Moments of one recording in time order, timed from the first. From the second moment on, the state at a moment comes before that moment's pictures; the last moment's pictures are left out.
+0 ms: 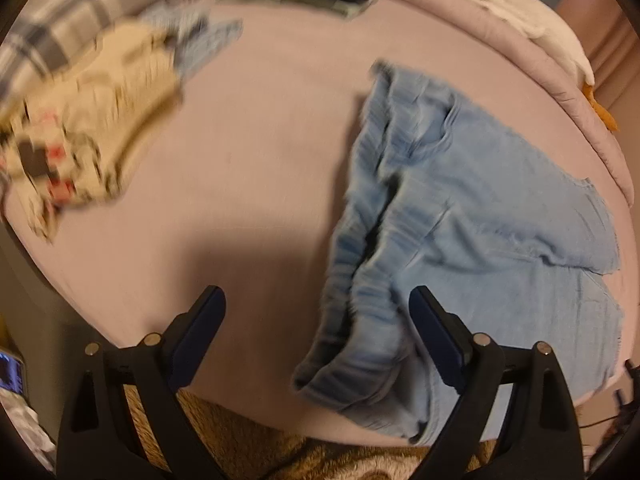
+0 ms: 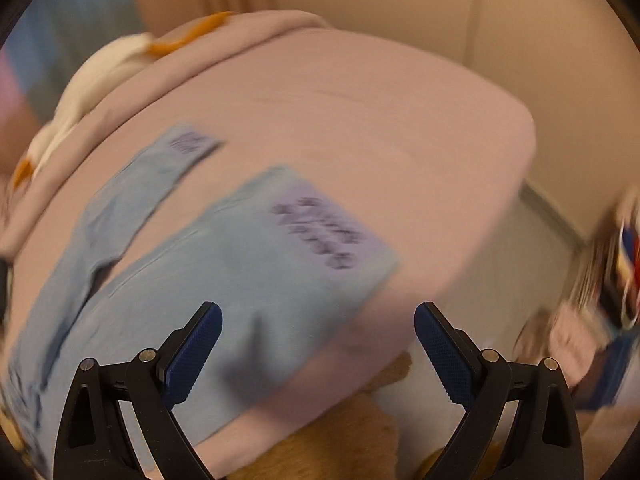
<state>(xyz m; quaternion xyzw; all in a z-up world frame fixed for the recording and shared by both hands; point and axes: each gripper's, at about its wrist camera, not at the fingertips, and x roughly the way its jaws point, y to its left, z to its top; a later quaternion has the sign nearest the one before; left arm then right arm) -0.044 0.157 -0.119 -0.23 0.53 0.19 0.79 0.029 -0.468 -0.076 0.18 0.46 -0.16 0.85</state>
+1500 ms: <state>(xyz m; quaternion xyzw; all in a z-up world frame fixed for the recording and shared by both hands) -0.095 0.155 -0.092 -0.31 0.52 0.17 0.78 0.041 -0.514 -0.080 0.20 0.47 -0.22 0.83</state>
